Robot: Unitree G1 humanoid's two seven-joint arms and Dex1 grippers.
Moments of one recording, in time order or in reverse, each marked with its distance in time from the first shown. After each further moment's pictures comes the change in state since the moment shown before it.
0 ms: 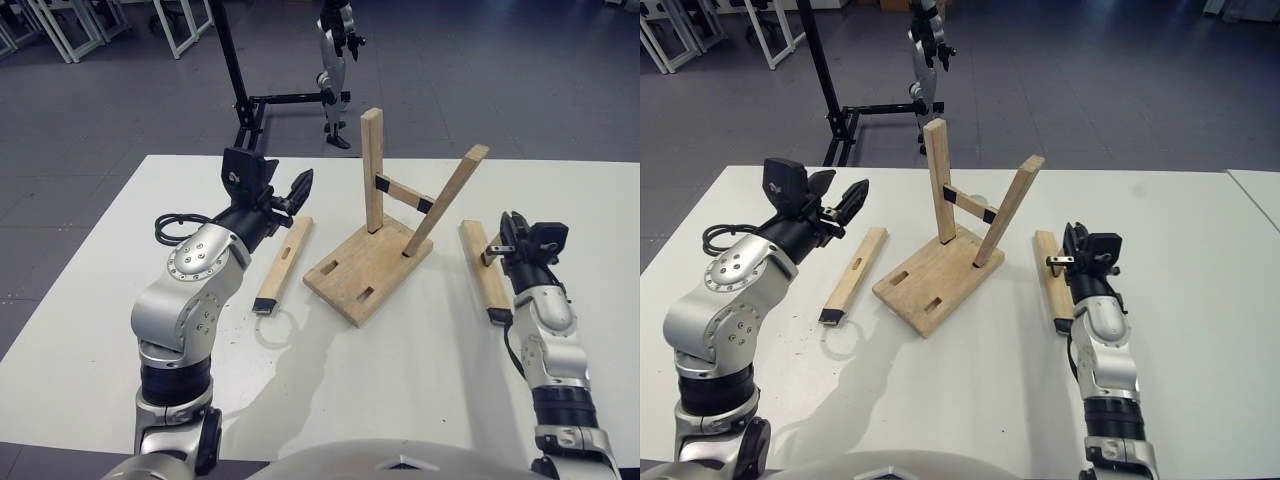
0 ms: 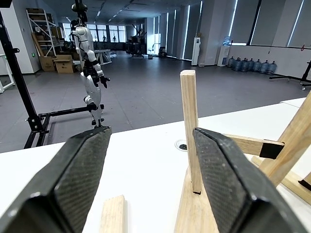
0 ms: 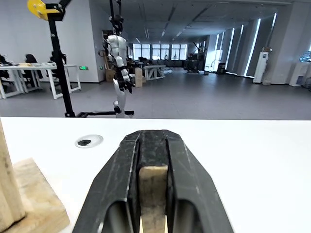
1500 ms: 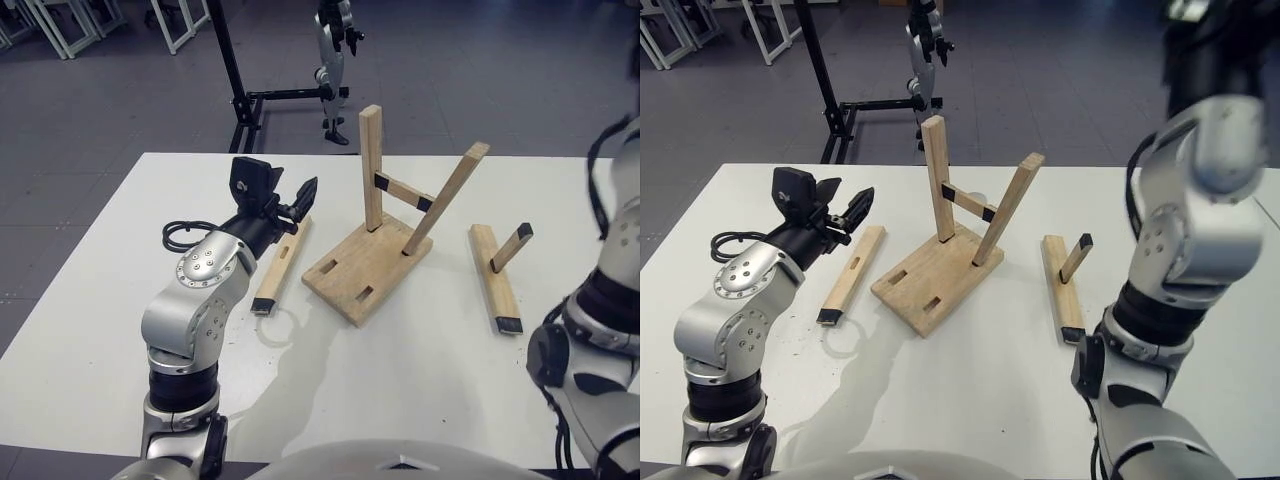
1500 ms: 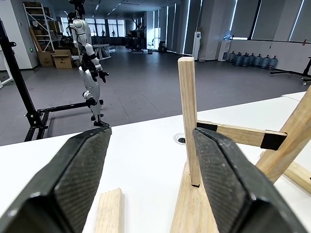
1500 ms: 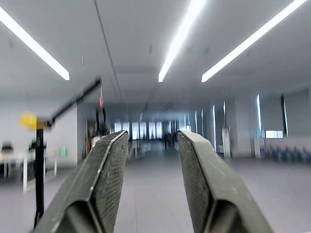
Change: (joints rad) left arm 0.029 -0.027 -0.019 -0.013 0.055 -0.003 -0.012; right arm -0.582 -0.042 -0.130 -0.320 -0.032 0.600 -0.178
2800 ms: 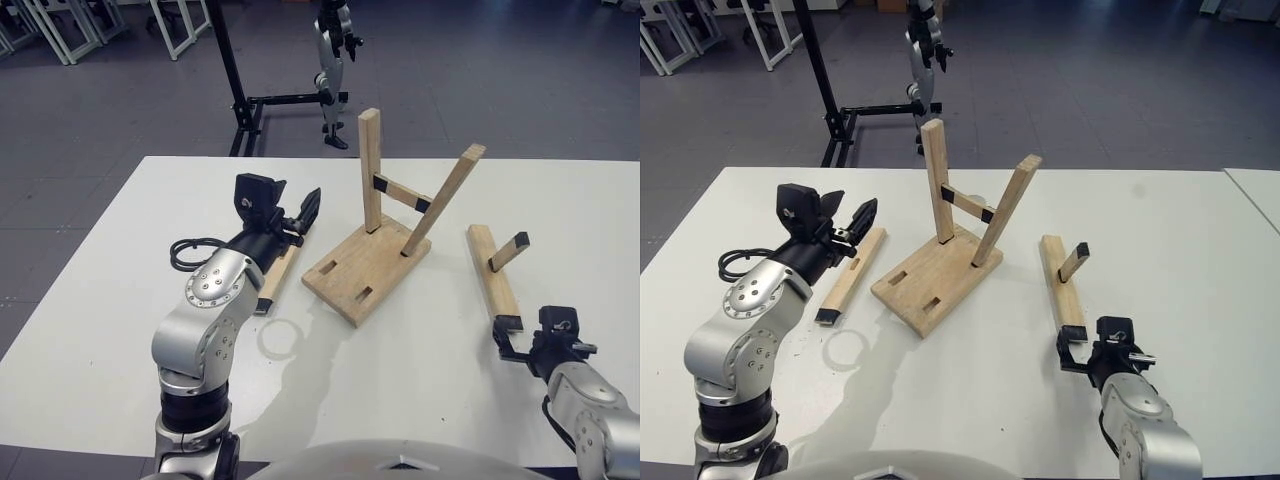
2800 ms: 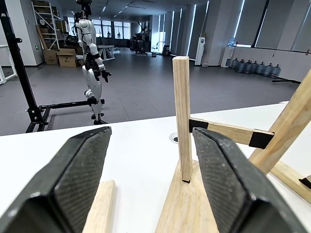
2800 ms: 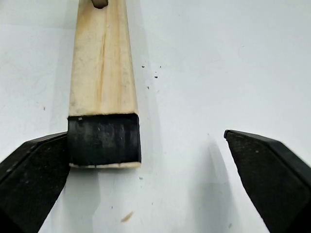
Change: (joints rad) left arm 0.086 -0.080 -0.018 -0.077 0.040 0.005 0.031; right arm 0.927 0.048 0.017 -0.268 0.023 0.347 0.109
